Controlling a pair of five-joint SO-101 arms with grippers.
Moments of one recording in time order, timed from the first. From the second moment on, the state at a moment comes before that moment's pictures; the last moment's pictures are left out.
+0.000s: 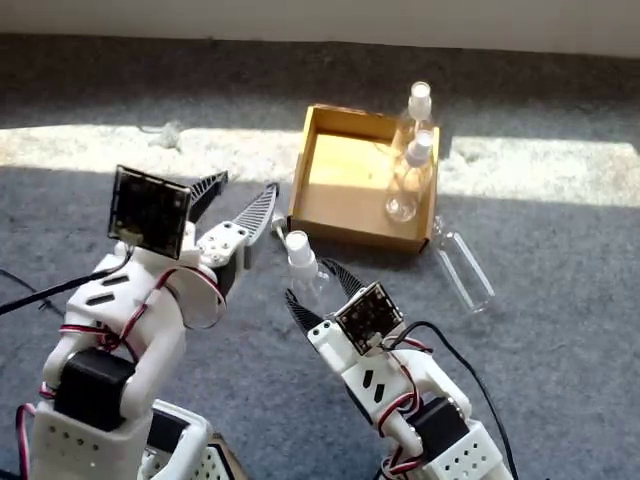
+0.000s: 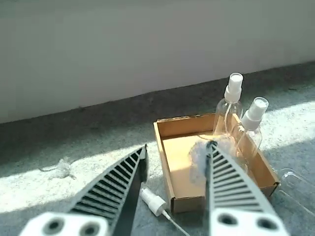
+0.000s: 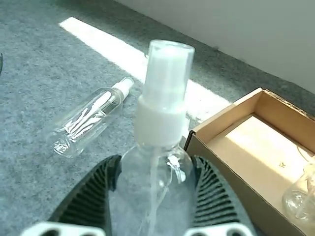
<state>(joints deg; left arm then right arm) 13.7 -68.9 40.0 53.2 3.6 -37.8 -104.5 94.9 32.5 11.0</state>
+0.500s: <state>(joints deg) 12.0 -68.4 49.5 65.5 2.7 -21.2 -102.6 87.0 25.8 10.2</state>
